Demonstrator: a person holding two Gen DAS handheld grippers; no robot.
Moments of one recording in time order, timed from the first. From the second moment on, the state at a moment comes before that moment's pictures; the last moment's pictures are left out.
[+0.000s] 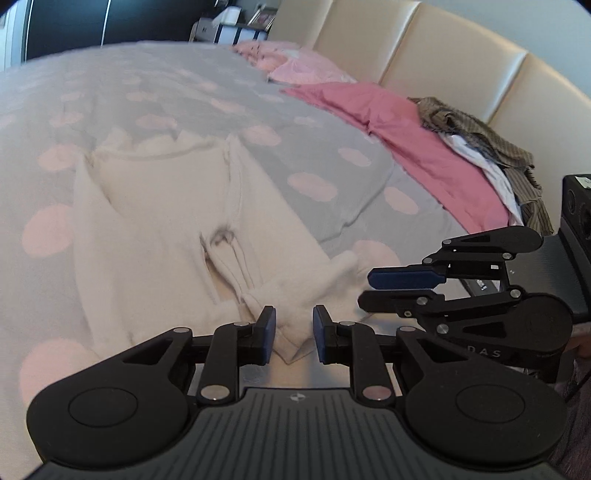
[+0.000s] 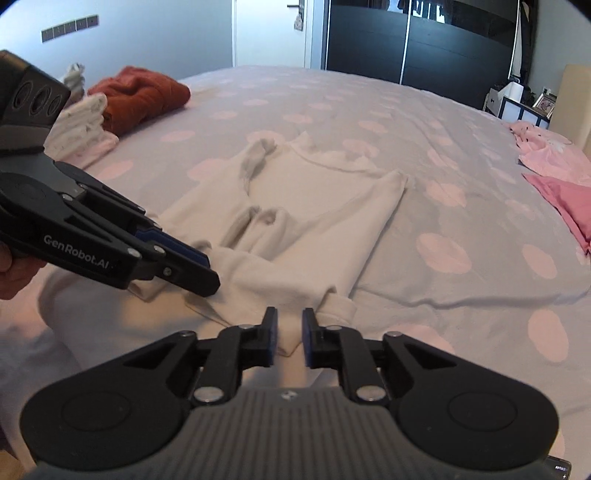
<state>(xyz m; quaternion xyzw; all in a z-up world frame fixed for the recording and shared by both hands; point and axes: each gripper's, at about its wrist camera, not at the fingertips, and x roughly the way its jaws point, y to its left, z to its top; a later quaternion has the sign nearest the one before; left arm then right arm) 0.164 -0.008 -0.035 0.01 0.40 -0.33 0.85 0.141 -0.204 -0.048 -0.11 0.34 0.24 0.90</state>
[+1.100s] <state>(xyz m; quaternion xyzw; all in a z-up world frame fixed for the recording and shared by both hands) 0.007 -0.040 -0.139 0.60 0.17 -0.23 0.75 0.015 -0.149 -0.126 -0.58 0.15 0.25 0.76</state>
